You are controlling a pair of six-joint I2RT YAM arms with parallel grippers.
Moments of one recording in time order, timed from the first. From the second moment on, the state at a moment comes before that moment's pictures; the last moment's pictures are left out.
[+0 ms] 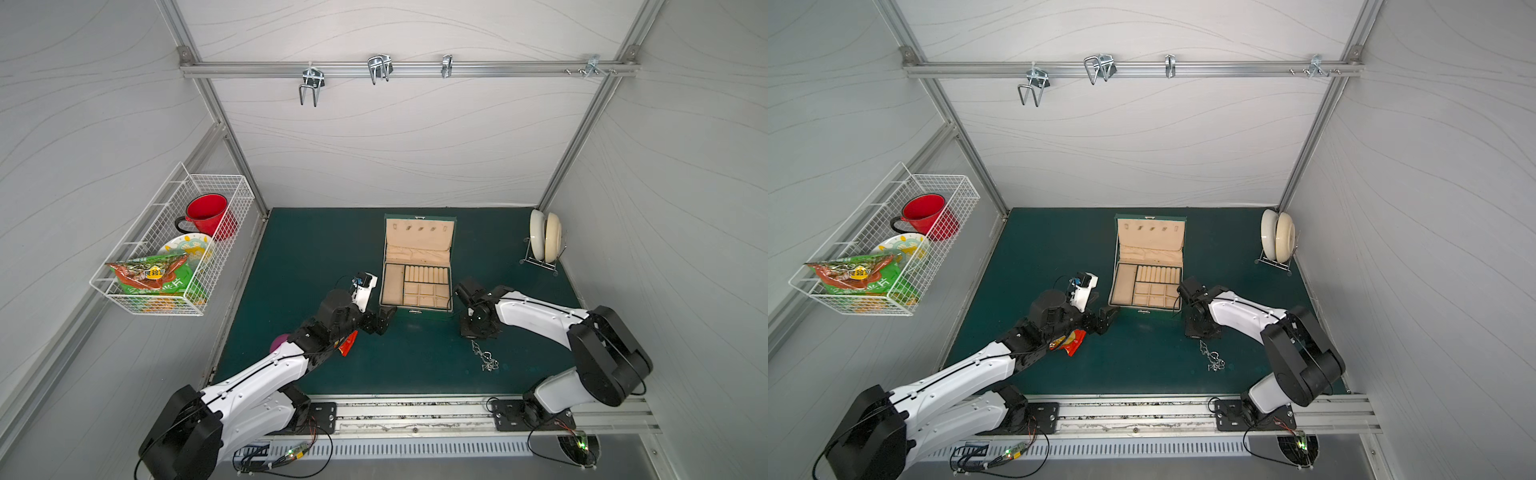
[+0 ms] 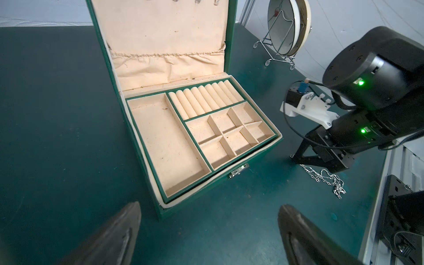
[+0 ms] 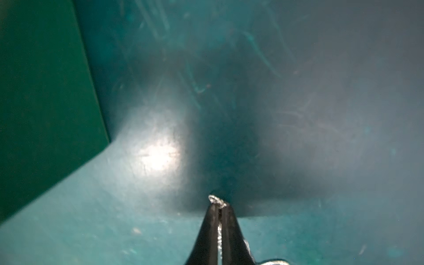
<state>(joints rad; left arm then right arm) -0.62 1.00 0.42 0.14 0.18 -0.23 0.63 1.50 0.77 -0.73 0.04 0.63</state>
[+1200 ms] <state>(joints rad) -0.96 1.83 0.82 0.87 0.60 -0.11 0.65 0.66 0.85 -0.80 -0.16 0.46</state>
